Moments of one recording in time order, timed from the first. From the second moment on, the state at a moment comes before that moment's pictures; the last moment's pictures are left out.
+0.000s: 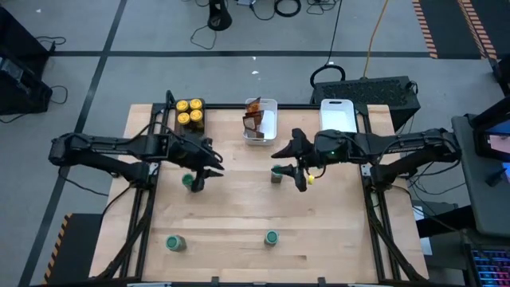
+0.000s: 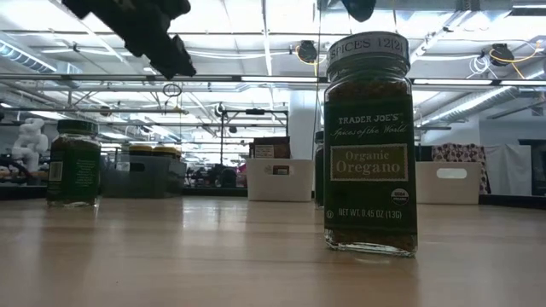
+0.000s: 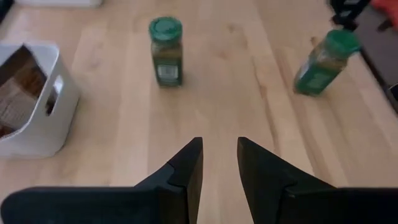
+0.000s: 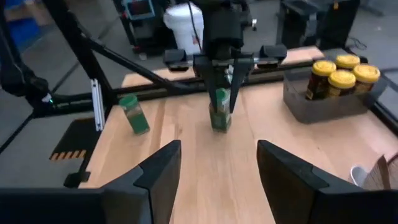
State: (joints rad) left arm 0.07 1.04 0.78 -0.40 0.19 0.06; right arm 0.07 1.26 1.15 -0.23 0.03 0.22
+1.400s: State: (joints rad) left arm 0.11 0.79 0.70 -0.42 0.27 0.07; right arm 0.06 1.68 1.50 -0.86 0.05 0.11
